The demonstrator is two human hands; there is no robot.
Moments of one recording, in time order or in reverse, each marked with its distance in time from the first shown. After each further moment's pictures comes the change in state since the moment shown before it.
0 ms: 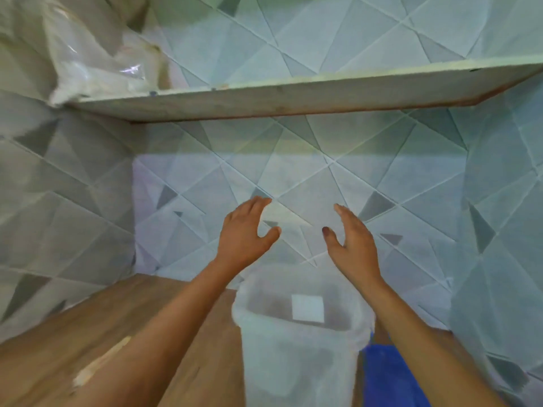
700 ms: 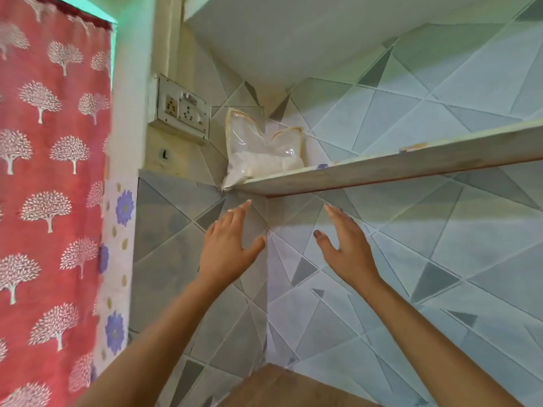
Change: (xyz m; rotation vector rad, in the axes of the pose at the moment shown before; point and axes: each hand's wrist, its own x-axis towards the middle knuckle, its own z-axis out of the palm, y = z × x) left_hand 0.044 -0.336 -0.258 0.382 0.293 -0.117; right_hand 0.123 -0.308 0.287 0.306 -0.061 -0.352
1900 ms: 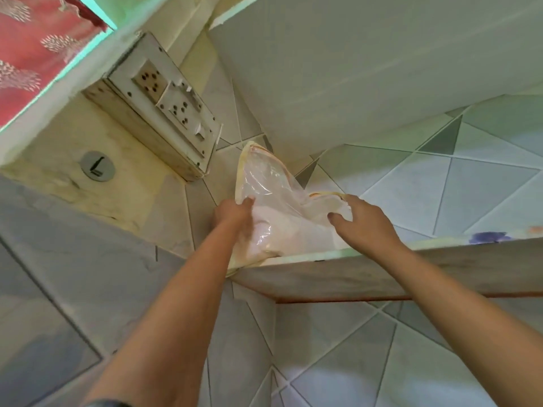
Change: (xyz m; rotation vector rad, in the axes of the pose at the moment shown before) left_hand 0.426 -0.210 0.187 -0.797 0.235 -0.429; right_hand 0.369 0.056 0.186 -0.338 0.264 -0.068
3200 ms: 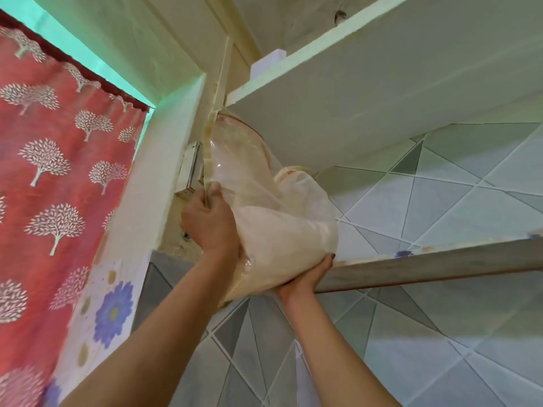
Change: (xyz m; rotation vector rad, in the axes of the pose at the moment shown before) left_hand -0.222 0.162 -0.183 -0.385 0.548 0.328; right_hand -0.117 -0.161 -0.041 2.213 0.042 0.813
